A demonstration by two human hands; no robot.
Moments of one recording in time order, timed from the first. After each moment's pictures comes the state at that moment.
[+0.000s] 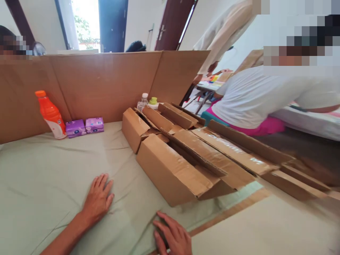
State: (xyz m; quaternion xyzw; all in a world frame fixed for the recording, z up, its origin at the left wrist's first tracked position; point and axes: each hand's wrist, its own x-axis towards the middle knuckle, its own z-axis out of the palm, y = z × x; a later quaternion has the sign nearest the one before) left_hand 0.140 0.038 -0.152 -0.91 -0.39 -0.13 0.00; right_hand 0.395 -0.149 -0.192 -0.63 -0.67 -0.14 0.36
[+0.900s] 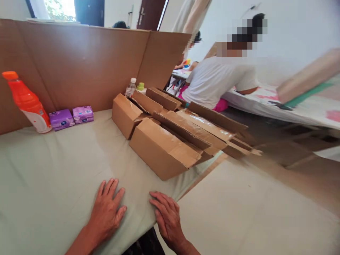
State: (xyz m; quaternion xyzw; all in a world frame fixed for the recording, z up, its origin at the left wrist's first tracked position) left_hand 0.141 -0.016 -0.147 -0.95 -0.26 -0.14 -0.05; right_hand 0.369 -0.150 -0.179 -0.64 -0.66 -0.15 0.37
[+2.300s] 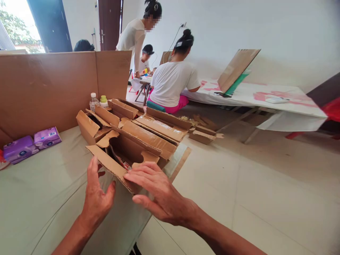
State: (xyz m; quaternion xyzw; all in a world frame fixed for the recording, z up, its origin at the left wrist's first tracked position) left_hand 0.288 0.032 -0.054 -0.83 -0.24 -0.42 -0.28; right_hand 0.469 -0.088 0.001 -0.49 -0.77 -0.09 0.40
